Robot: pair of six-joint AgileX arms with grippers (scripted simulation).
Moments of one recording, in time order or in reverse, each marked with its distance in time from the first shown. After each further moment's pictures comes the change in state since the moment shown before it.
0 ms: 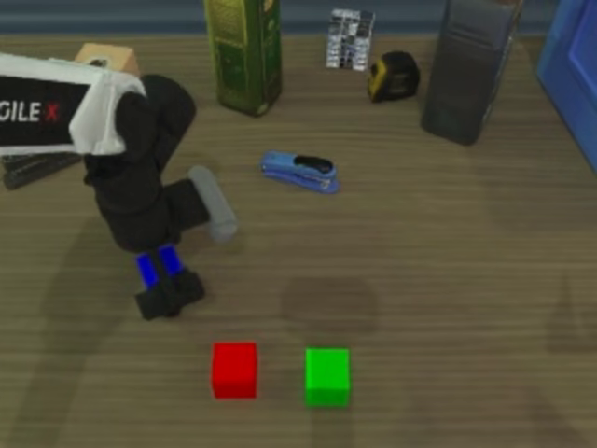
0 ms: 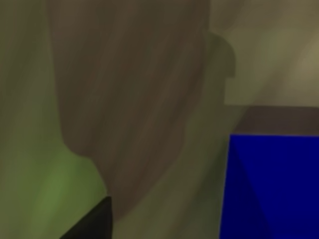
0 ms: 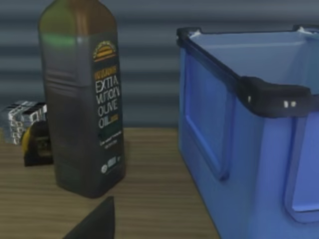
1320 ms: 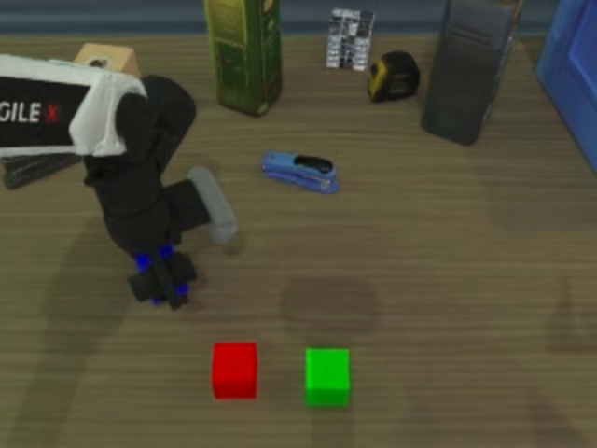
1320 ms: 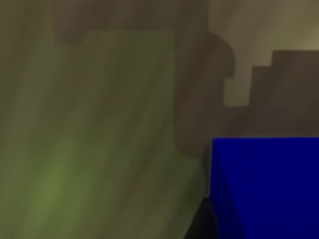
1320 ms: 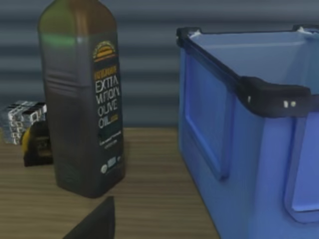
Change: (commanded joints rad) left arm 0.000 0.000 0.000 0.000 0.000 0.000; right arm 0.000 0.000 0.000 0.000 0.000 0.000
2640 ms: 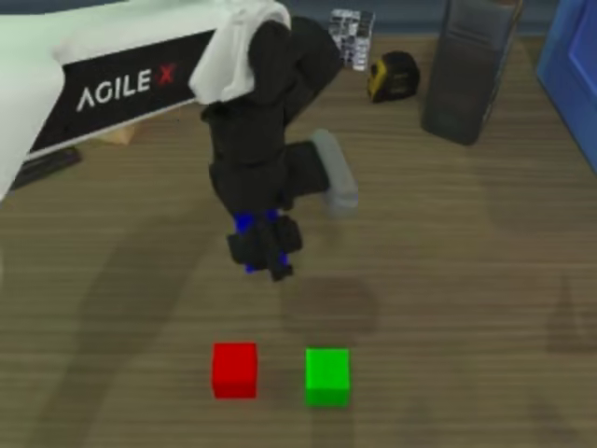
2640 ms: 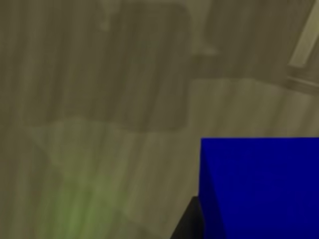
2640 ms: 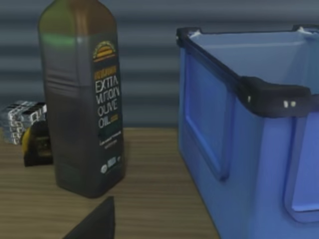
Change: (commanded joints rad) left arm -0.278 0.031 0.395 -0.374 0.009 -0.093; right arm 0.000 0.000 0.000 0.000 0.000 0.000
